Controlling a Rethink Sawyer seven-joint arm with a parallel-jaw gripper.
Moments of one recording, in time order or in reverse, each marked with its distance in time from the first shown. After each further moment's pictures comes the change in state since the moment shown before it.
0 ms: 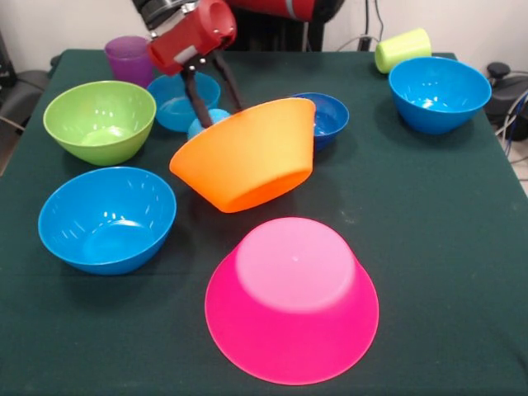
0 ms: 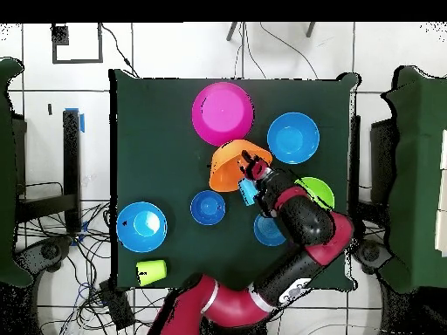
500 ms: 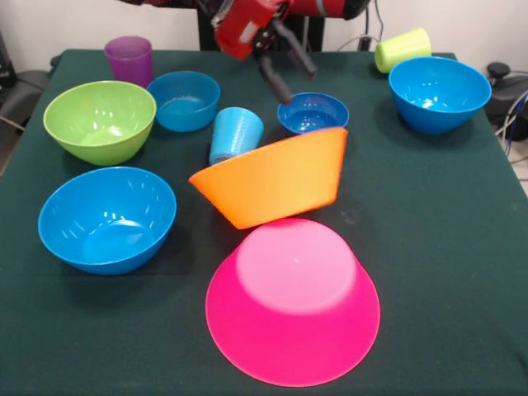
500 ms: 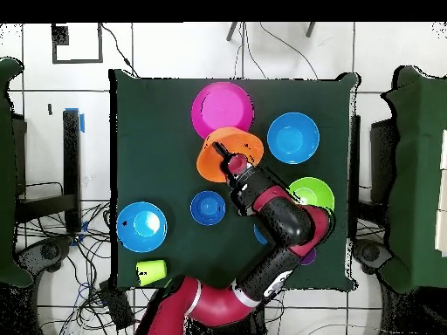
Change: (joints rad) arm 0.168 -0.050 0.115 0.048 0.137 -0.061 0.348
